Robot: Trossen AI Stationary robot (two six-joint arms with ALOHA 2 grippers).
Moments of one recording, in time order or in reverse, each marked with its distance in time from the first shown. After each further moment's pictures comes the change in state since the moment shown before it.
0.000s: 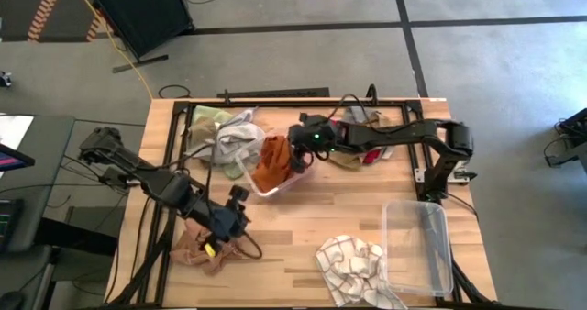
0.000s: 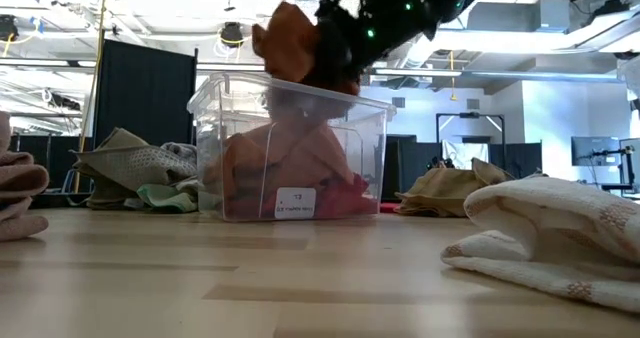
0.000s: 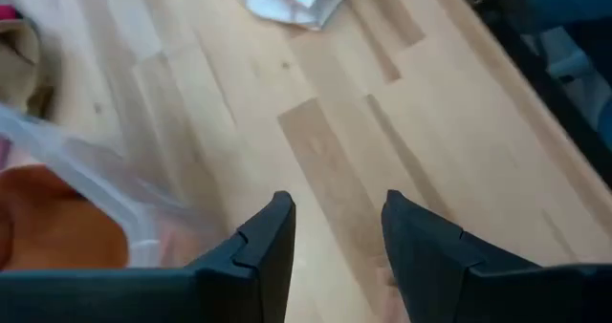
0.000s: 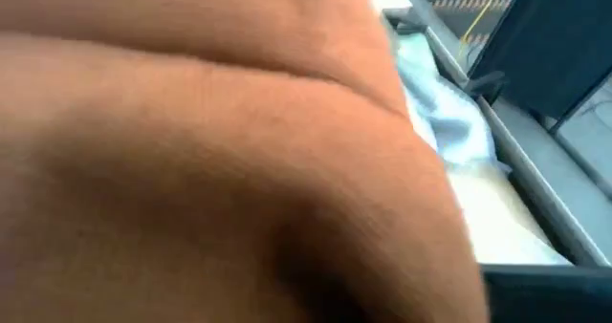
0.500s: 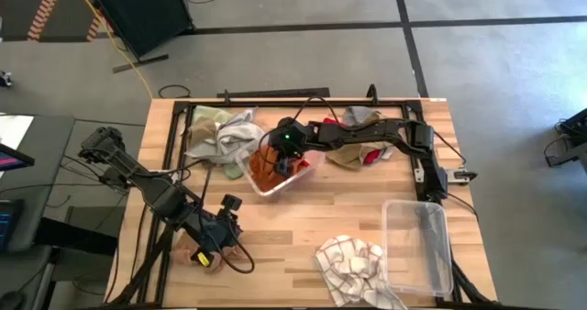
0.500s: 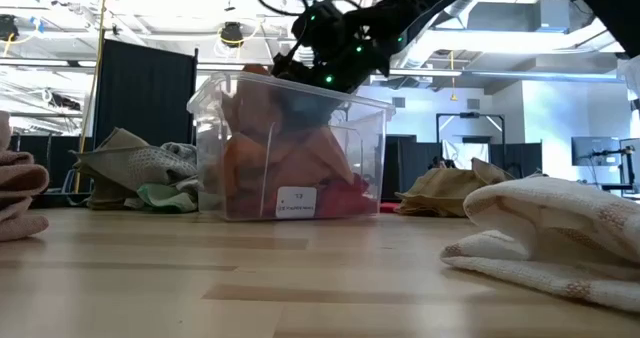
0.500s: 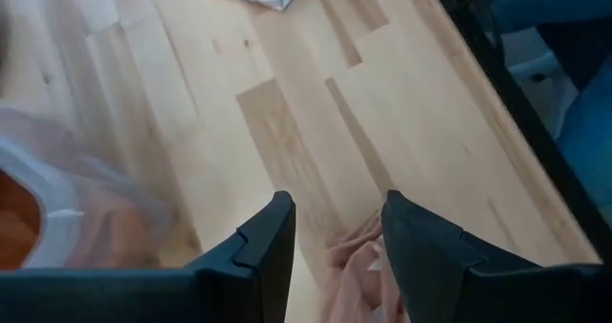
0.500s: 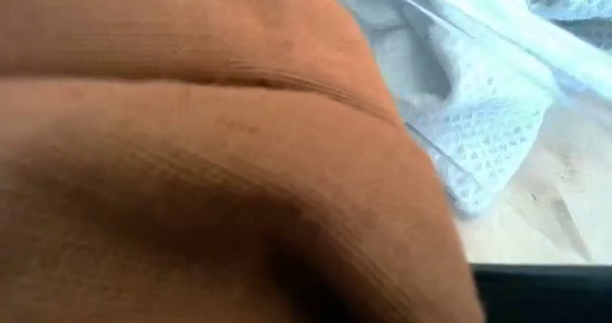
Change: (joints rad) left arm -0.100 0.008 0.001 -0.043 -0.009 -0.153; right arm -0.029 0.299 0.282 -0.211 -0.126 0.054
